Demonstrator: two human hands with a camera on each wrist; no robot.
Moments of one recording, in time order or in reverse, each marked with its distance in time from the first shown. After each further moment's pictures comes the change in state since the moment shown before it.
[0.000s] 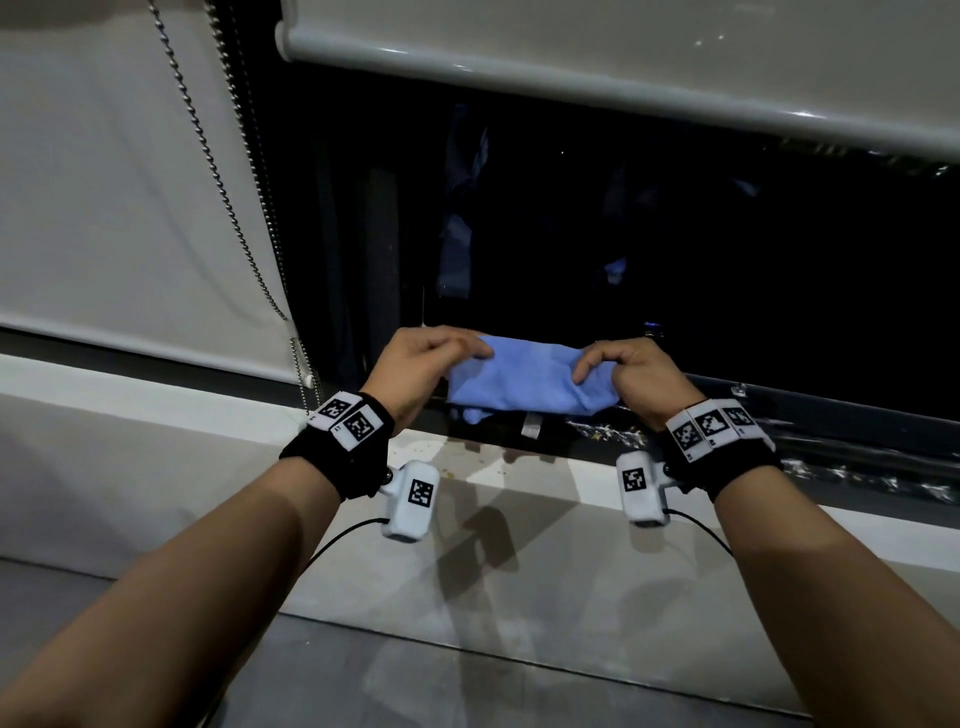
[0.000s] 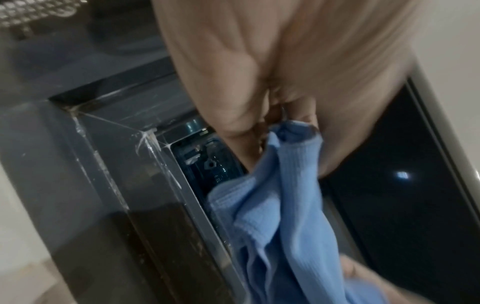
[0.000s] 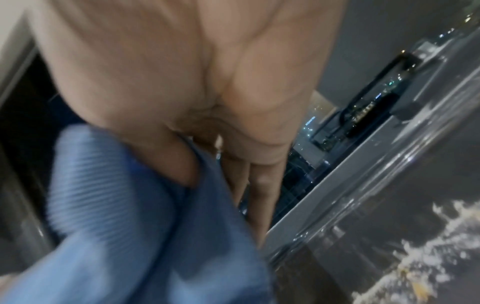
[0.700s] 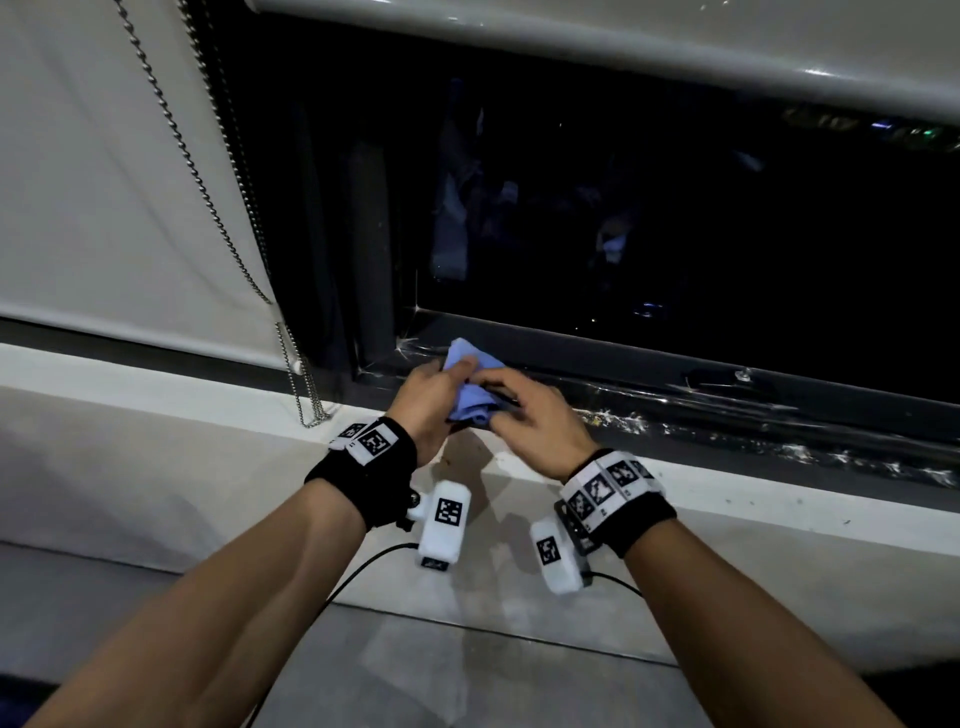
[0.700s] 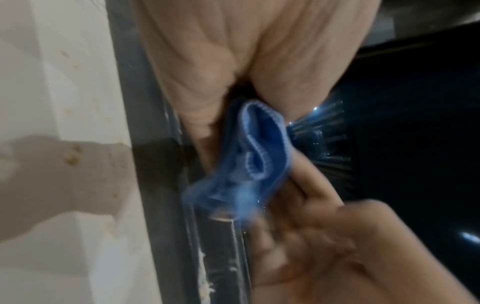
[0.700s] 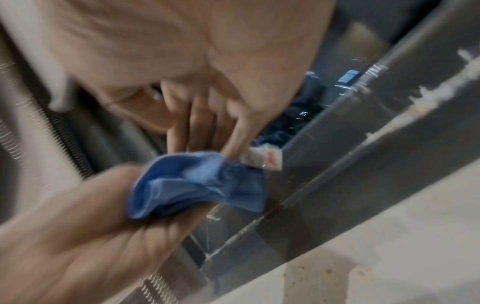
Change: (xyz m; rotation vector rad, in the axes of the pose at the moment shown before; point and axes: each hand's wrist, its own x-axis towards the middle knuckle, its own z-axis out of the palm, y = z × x) left_hand -0.004 -0.051 0.025 -0.336 0.035 -0.442; right_hand -0.026 -0.015 0.104 -0.123 -0.047 -0.036
